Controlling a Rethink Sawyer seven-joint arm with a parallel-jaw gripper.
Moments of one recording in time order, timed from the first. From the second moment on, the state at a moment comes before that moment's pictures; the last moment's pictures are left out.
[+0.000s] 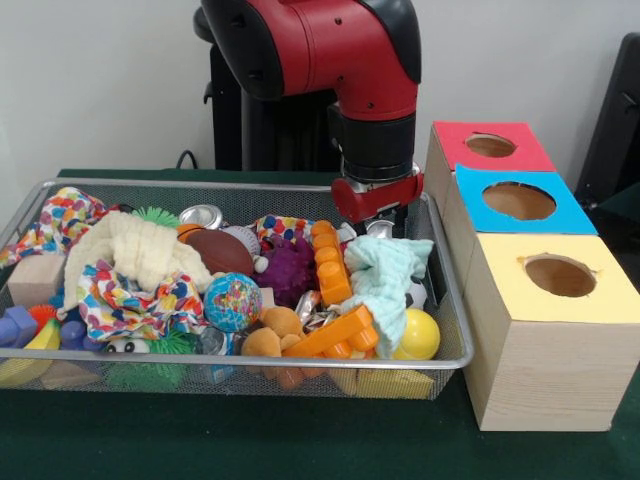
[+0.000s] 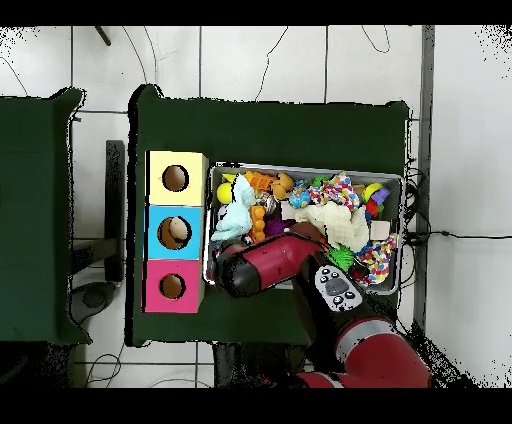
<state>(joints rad) -0.40 -0.53 0.31 1.83 -0.64 0.24 1.57</state>
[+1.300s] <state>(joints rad) -0.40 -0.53 0.31 1.83 -0.63 0.25 1.57</state>
